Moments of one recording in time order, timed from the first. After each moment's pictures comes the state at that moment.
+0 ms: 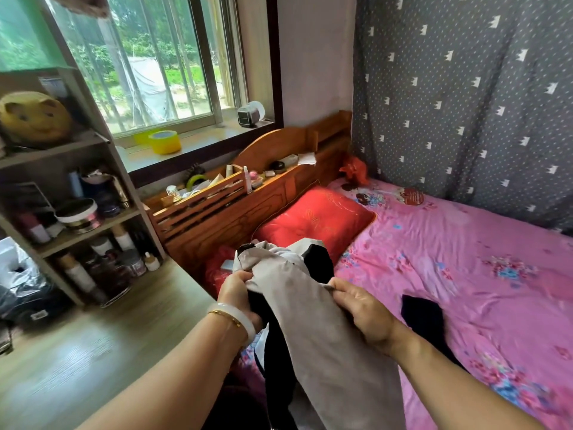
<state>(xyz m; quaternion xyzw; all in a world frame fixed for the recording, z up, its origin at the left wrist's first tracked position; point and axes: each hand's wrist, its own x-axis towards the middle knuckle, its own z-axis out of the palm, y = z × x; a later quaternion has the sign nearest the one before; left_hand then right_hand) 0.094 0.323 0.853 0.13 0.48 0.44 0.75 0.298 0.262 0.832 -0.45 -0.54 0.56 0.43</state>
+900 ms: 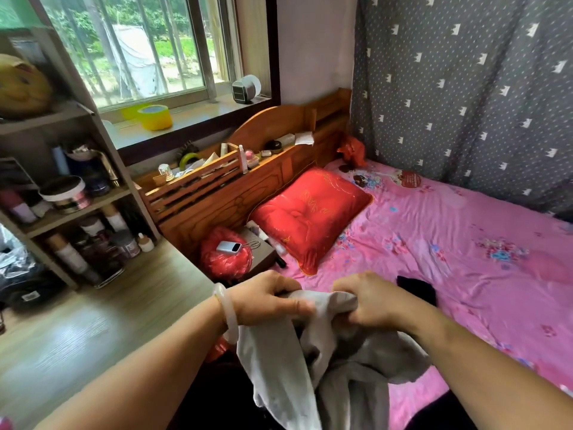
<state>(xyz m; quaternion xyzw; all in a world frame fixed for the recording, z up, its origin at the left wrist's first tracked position) 0.088 0.300 0.869 0.82 0.35 0.08 0.43 0.314 0.260 0.858 -0.58 -0.78 0.23 0.06</state>
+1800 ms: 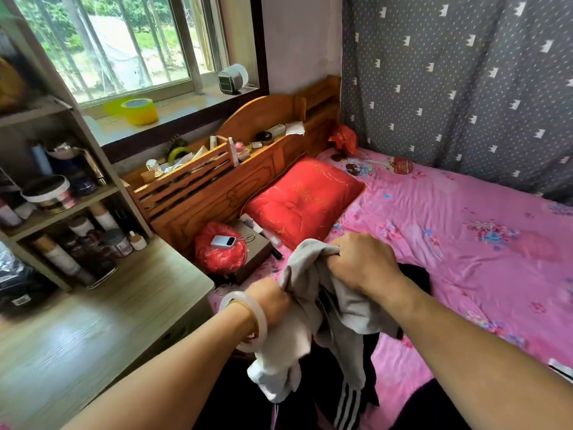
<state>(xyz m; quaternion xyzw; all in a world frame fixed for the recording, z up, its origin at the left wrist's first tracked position) 0.118 0.291 0.851 0.75 0.59 -0.07 0.28 0.291 0.275 0.877 -0.74 -0.66 0.07 0.12</state>
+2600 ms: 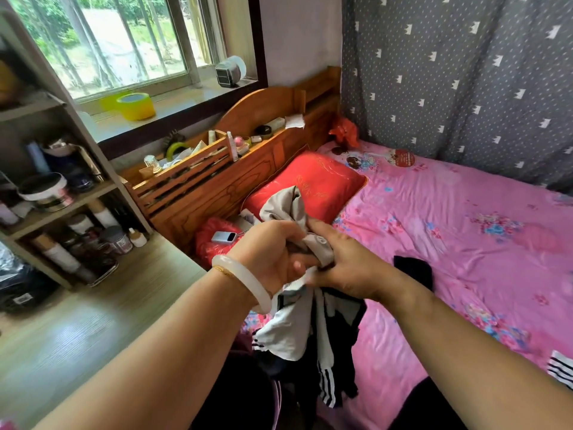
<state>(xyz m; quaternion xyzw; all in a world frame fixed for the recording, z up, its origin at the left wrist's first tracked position) 0.137 0.282 0.936 0.36 0.46 0.29 0.76 0.284 0.275 0.867 -0.47 -0.68 0.41 0.39</state>
